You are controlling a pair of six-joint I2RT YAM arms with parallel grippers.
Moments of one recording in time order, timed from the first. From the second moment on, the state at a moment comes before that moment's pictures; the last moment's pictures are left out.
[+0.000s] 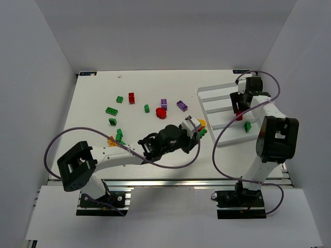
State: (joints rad) left arm -1.11 1.51 0.91 0.31 -0.06 -0.16; right arm -0.06 1.78 1.30 -0.46 0.03 -0.34
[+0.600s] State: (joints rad) left arm -1.11 2.00 1.38 0.30 0.24 -0.19; right arm -0.45 1.49 1.38 -0.59 -0.69 -0.45
